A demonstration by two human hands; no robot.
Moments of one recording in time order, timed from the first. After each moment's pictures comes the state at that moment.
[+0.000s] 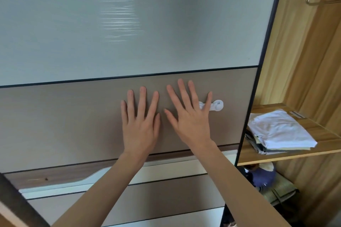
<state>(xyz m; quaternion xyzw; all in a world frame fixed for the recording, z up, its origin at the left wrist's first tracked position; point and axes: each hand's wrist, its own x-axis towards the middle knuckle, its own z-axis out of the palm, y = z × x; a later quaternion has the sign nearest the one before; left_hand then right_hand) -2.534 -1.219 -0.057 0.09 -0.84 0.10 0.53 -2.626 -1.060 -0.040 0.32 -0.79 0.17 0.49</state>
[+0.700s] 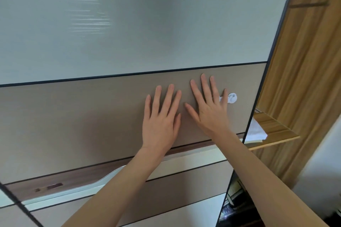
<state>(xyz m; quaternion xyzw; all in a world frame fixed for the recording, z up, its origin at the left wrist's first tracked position) -2.629 -1.045 -0.047 -0.01 -0.87 0.08 0.48 -2.736 -0.875 -0.036 0.27 -0.83 0.10 0.48</state>
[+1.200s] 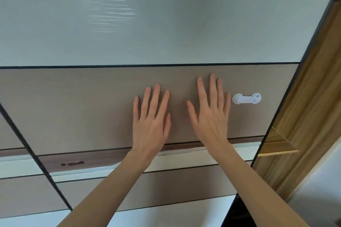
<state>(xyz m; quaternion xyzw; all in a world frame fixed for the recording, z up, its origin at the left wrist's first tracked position) -2.677 -0.950 -0.067 0.06 -0.86 0.06 0.50 -2.773 -0.778 -0.042 0.26 -0.83 0.21 0.45</state>
